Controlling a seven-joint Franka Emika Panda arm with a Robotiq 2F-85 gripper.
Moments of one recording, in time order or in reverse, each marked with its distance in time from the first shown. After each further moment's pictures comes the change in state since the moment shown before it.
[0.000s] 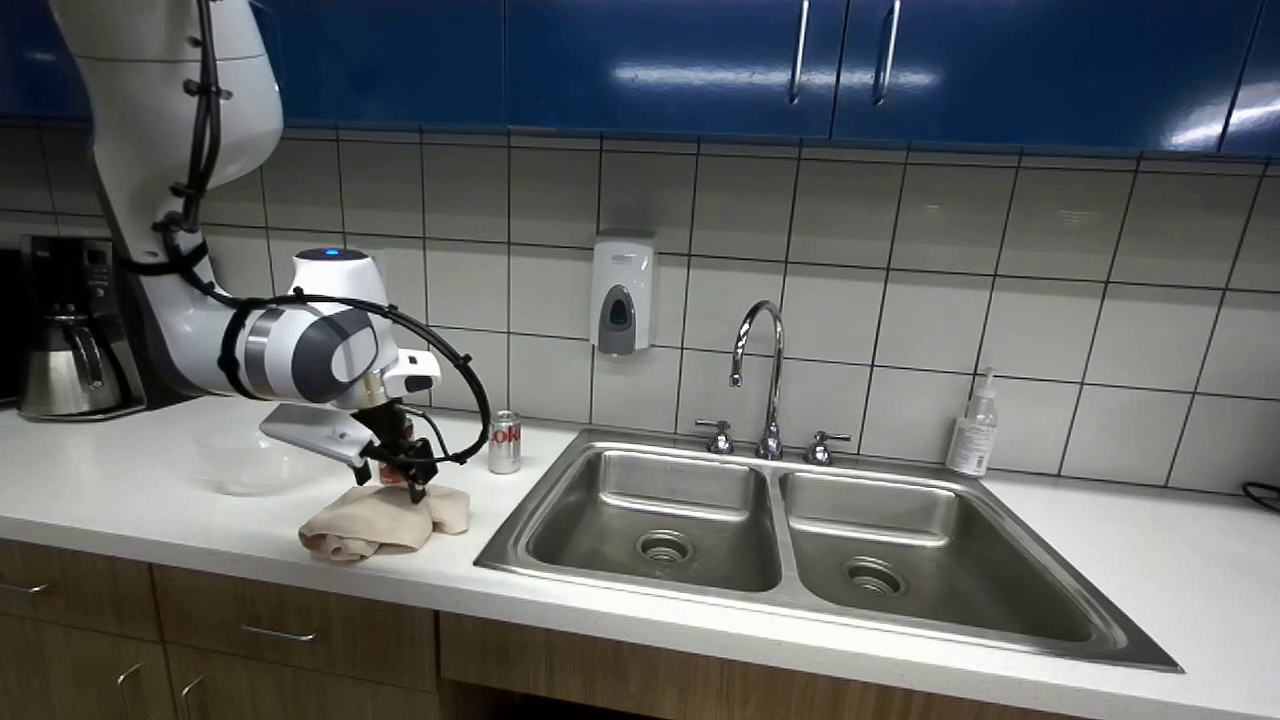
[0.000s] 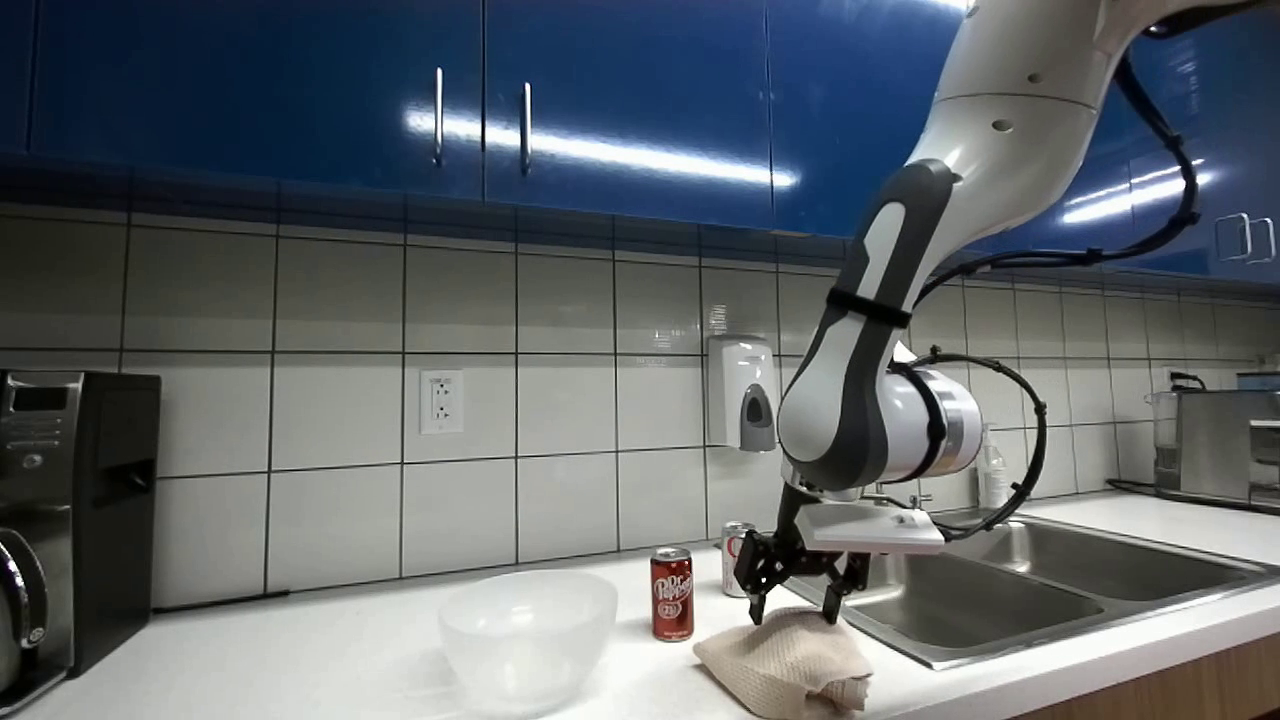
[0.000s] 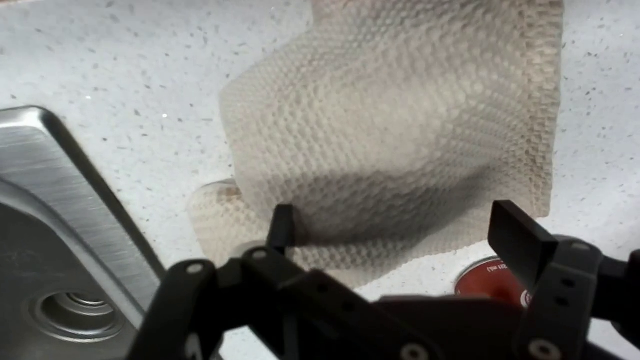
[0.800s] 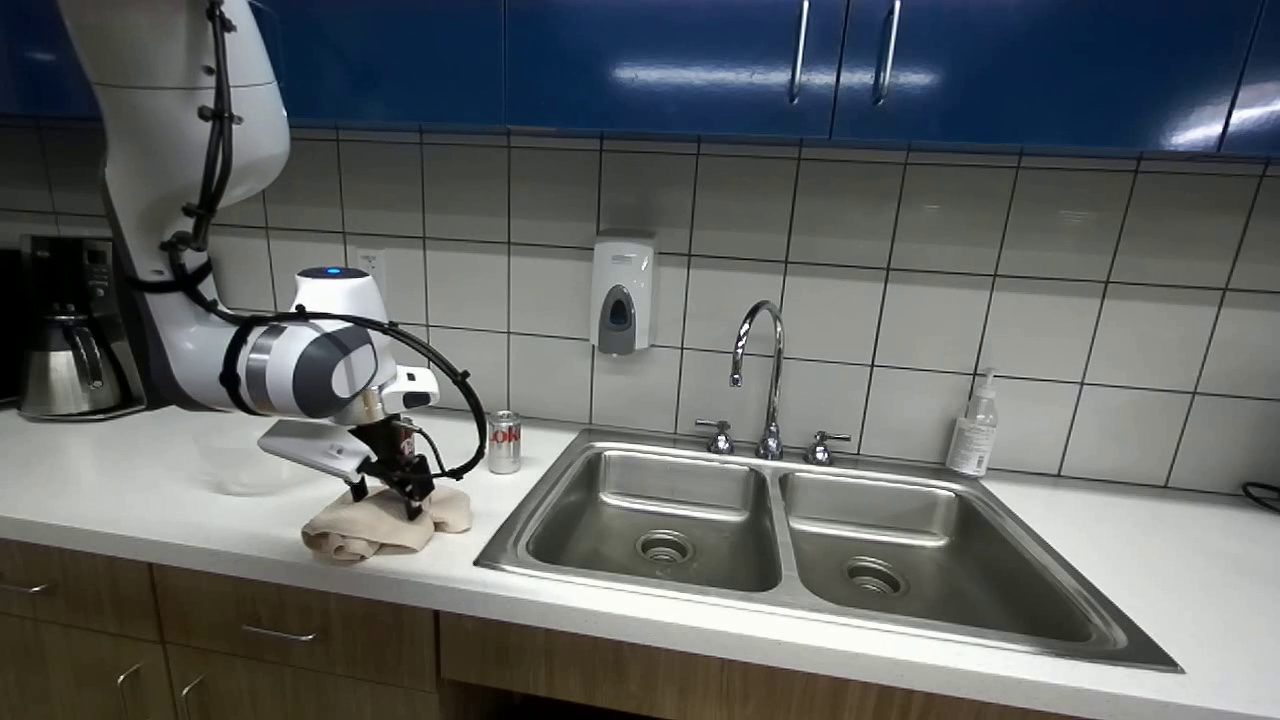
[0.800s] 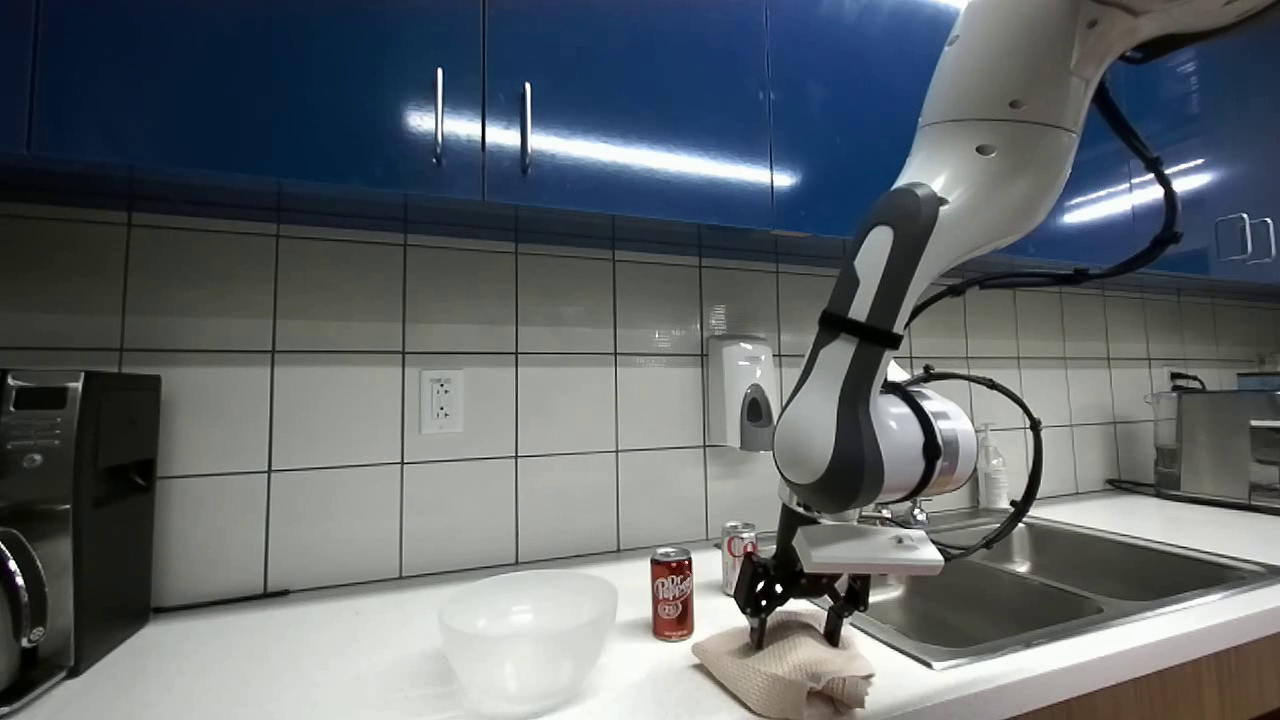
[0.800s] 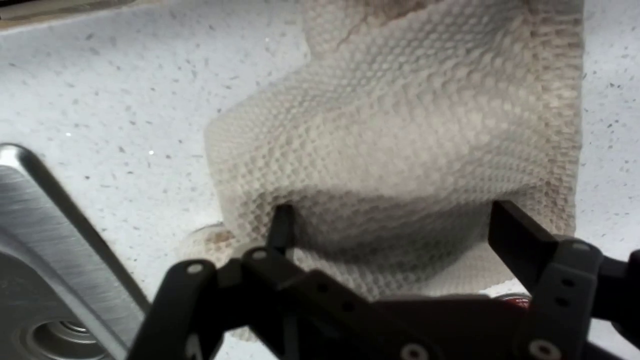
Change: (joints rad) arm 0.008 0.054 0.000 0.019 0.003 0.000 0.007
